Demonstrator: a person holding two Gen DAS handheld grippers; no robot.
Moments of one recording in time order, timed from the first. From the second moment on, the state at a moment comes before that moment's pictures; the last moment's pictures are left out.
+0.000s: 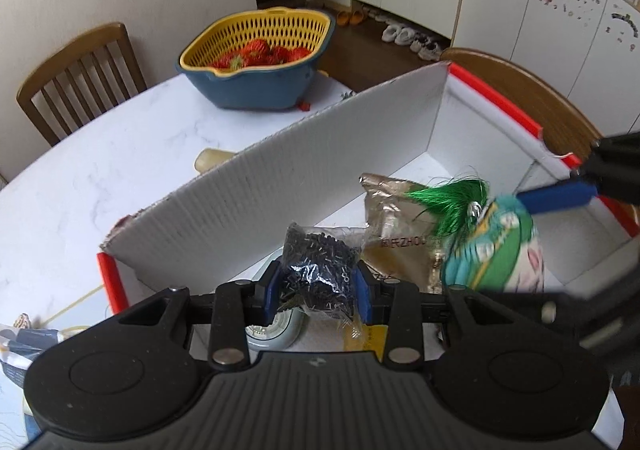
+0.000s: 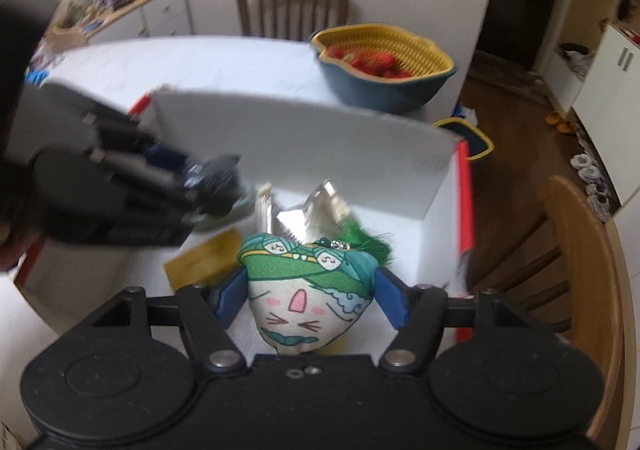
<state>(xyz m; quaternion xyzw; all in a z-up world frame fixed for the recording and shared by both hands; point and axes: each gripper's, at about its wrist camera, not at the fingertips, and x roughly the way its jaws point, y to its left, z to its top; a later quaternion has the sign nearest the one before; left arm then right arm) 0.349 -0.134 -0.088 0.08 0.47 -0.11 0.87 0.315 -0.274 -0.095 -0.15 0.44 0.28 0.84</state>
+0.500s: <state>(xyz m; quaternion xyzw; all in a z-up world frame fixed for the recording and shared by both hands) 0.369 -0.142 -0.106 0.09 0.52 -0.11 0.85 0.316 -0.262 -0.120 -0.16 0.45 0.30 0.82</state>
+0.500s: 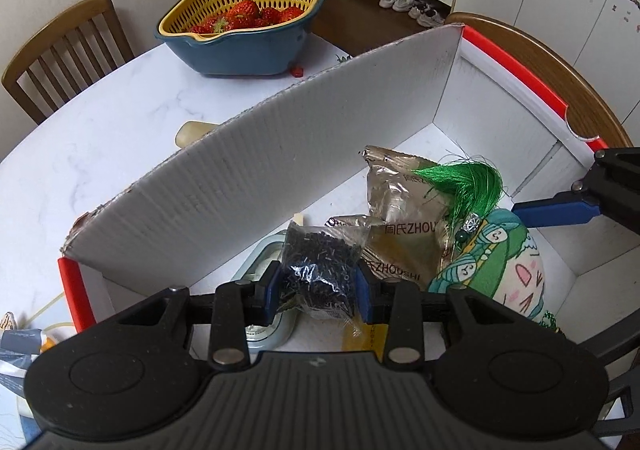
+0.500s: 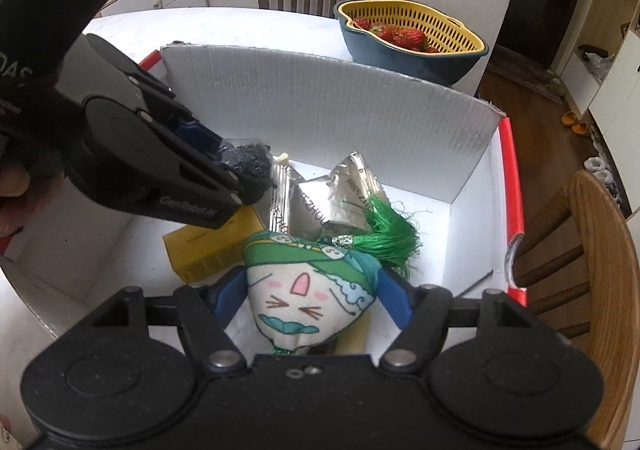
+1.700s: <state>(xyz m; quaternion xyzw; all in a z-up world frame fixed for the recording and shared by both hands) 0.278 -0.094 -0.031 0.04 0.41 -0.11 0.90 0.257 -0.266 -0.037 -0.12 0.39 0.27 0.87</state>
